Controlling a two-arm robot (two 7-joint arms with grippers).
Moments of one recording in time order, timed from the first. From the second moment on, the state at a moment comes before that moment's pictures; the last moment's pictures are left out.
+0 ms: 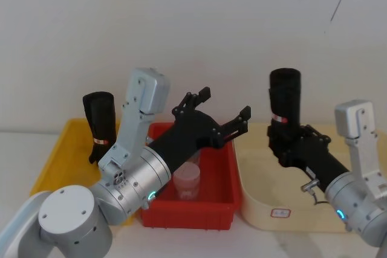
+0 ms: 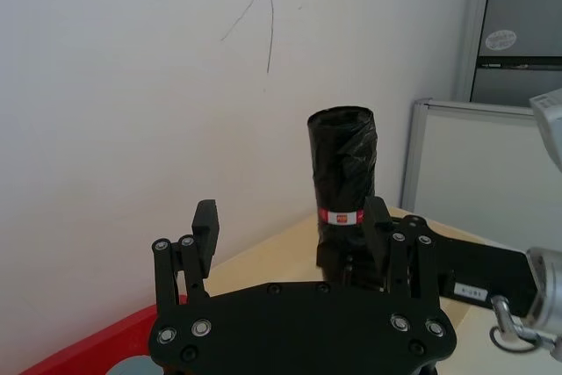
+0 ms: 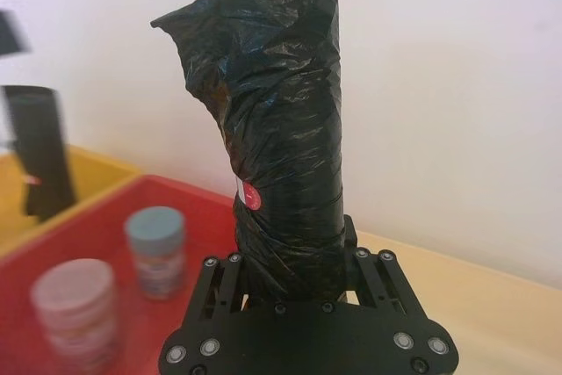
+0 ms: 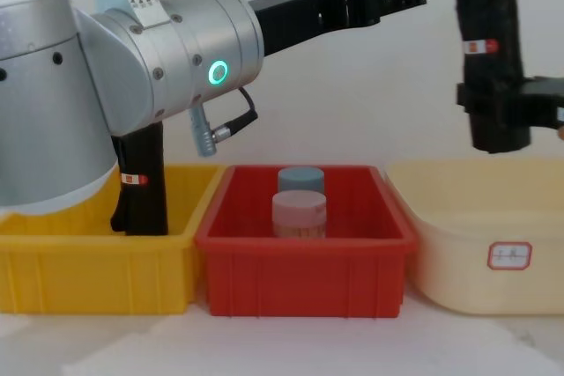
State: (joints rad) left arm -0.40 0.16 0.46 -1.63 -0.38 0.07 -0.30; right arm 0.28 0.29 -0.24 -1.59 0.23 0.15 0.21
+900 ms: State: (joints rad) left arm -0.40 0.16 0.46 -1.63 -0.38 0.07 -0.30; right arm 0.36 0.26 -0.14 -1.38 0.17 0.15 0.07
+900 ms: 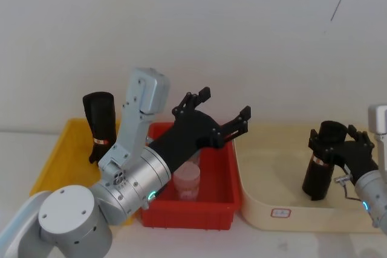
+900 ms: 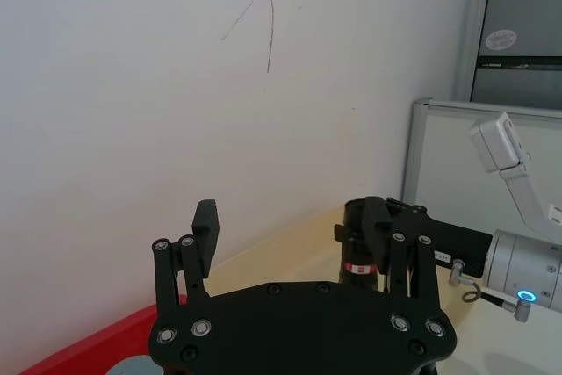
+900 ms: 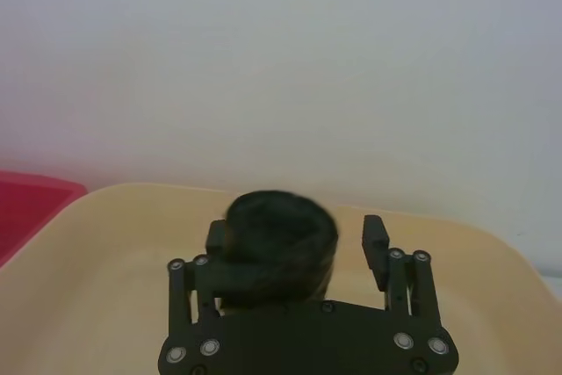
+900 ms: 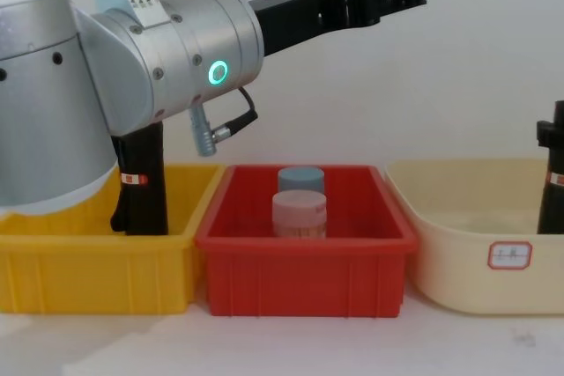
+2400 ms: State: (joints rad) left arm -0.37 0.16 0.44 -1.66 -0.34 0.06 -0.25; right arm 0.28 0.24 -0.17 -1.70 0.22 0.16 0.20
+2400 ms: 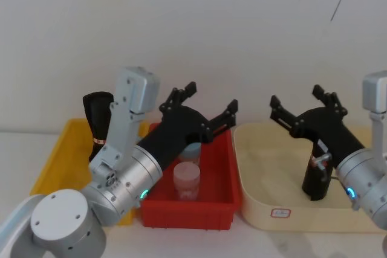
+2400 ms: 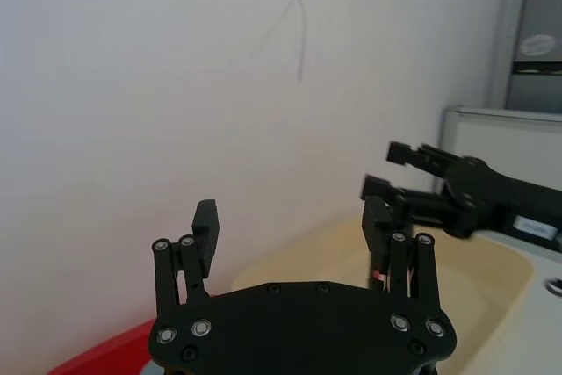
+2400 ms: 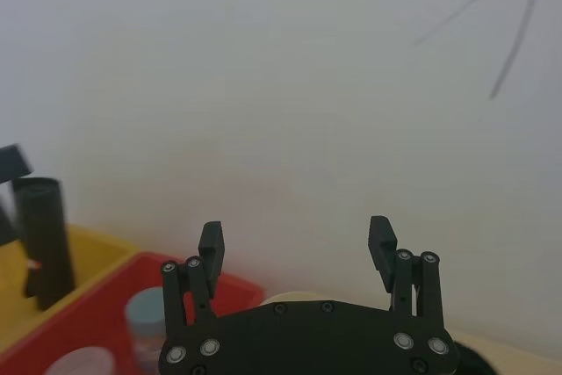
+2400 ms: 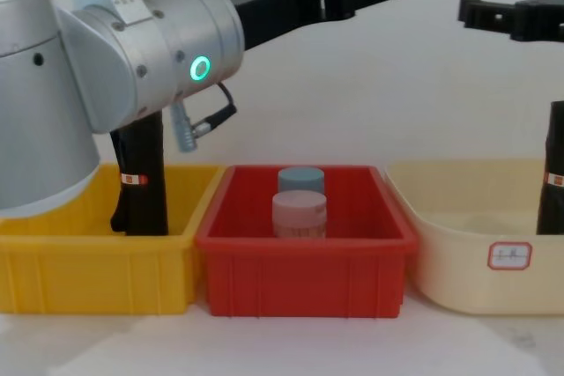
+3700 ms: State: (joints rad) left arm -0.21 0.22 0.22 -1.86 -0.22 0.02 -0.03; right arm 0.29 0.24 -0.36 -1.67 0.25 0.23 0.31
